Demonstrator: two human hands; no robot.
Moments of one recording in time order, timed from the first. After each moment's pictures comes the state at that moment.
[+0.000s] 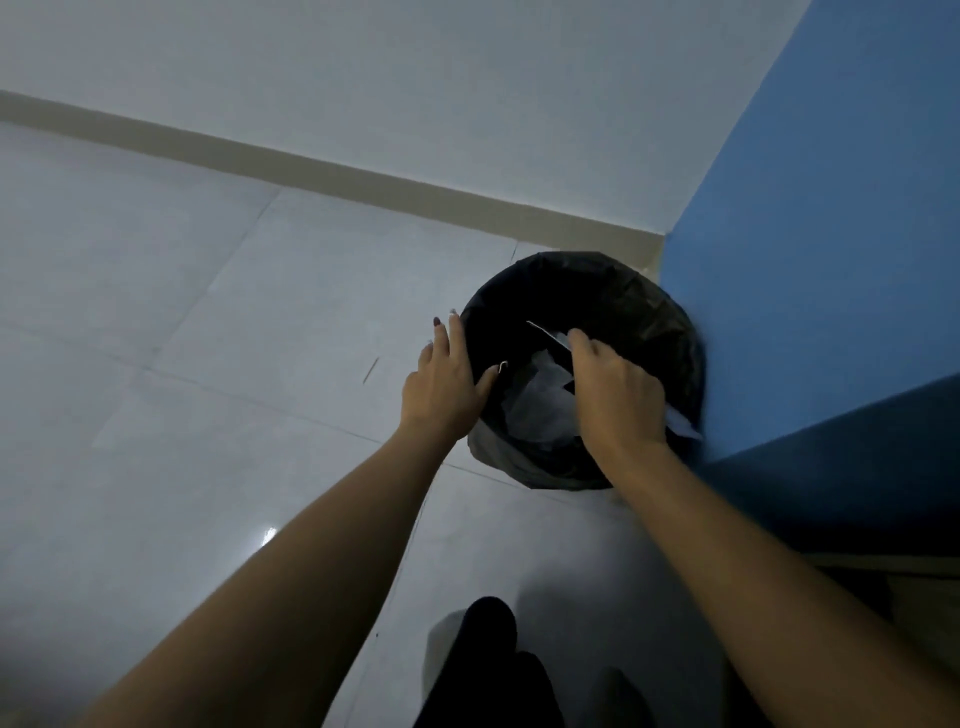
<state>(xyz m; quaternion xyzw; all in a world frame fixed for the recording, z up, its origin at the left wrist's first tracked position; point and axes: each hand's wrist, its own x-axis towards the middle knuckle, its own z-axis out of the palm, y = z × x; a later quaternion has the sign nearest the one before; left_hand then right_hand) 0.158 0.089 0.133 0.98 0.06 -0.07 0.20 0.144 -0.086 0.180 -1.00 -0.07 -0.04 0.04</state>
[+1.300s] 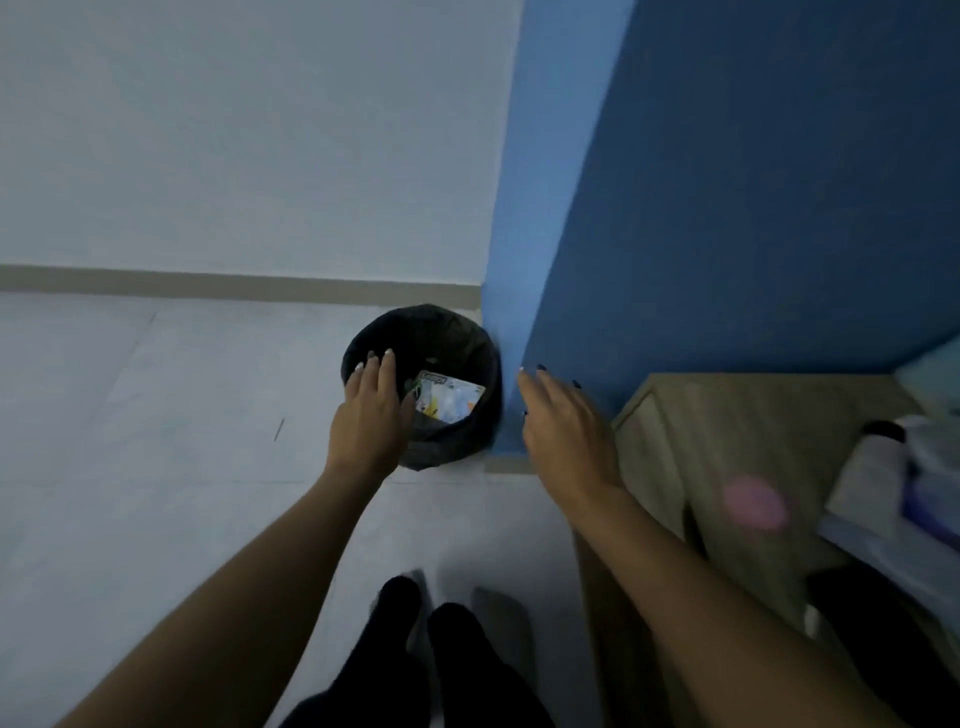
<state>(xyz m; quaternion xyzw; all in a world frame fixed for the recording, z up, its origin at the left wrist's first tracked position) 0.028 0.031 0.303 0.97 -0.06 -0.01 0.21 -0.036 -0.176 0.321 -0.98 -0.03 -0.20 0.04</state>
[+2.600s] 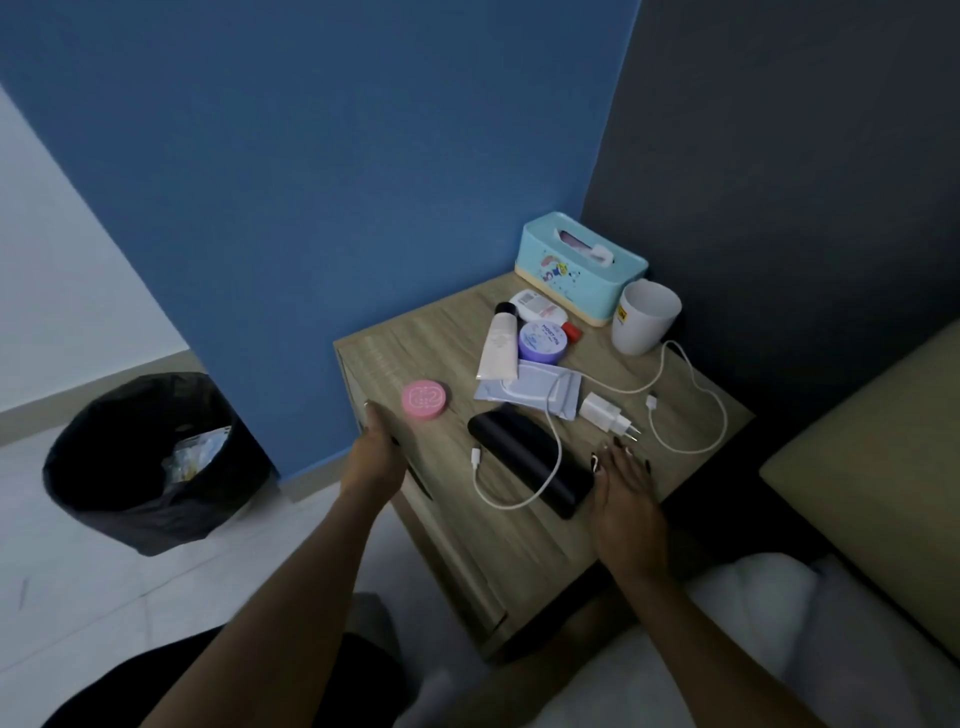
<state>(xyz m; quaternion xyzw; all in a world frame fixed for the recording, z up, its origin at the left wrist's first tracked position) -0.144 -0.236 0.300 0.92 -0.20 -0.22 0.27 -0.398 -0.390 0.288 -0.89 0.40 -0.20 0.04</state>
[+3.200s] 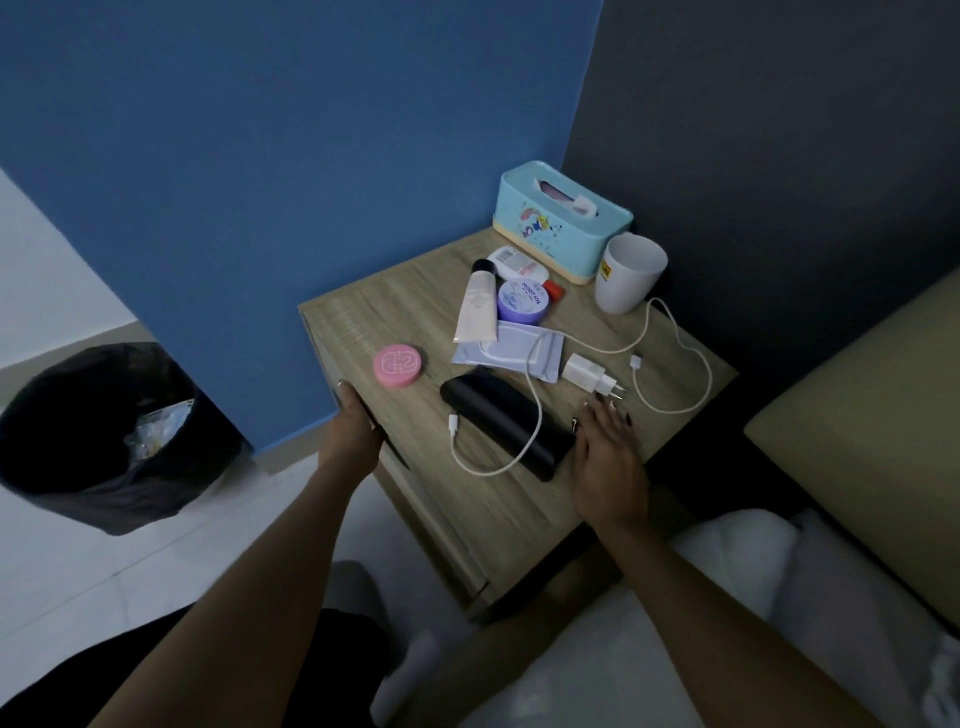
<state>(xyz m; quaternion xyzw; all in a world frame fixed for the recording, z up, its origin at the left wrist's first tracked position) -0.137 -0.240 0.263 0.90 -0.23 -0.23 0.29 -0.393 -0.402 0.285 -0.88 0.41 -0.20 0.12</state>
